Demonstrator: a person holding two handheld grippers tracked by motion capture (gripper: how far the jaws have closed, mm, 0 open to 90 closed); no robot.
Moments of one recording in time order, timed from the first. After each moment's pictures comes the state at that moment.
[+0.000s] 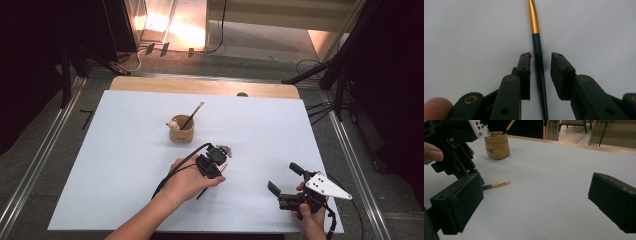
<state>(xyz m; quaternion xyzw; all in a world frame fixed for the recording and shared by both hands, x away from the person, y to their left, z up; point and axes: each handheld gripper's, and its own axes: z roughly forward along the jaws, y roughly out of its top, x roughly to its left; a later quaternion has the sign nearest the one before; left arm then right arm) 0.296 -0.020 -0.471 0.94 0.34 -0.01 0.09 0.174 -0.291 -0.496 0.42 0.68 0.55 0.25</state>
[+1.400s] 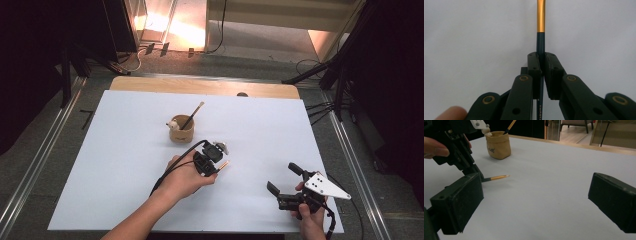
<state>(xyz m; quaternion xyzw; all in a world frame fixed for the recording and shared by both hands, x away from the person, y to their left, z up) 0.301 -0.005 -0.460 0.94 0.33 -0.01 0.12 0.175 -0.289 -0.497 0.42 0.68 0.55 0.25</state>
